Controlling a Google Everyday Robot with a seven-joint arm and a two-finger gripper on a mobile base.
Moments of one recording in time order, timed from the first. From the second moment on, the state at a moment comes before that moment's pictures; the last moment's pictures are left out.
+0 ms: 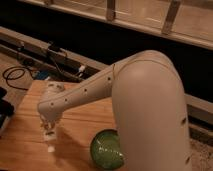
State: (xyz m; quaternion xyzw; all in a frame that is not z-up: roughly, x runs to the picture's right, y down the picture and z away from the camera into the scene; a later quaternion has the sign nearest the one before) arm -0.290 0.166 0.733 -0.33 0.02 0.59 0.74
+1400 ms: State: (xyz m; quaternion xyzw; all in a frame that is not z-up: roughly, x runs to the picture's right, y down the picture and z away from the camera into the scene) arm -0.104 0.070 0.720 -0.24 0.07 0.69 0.68
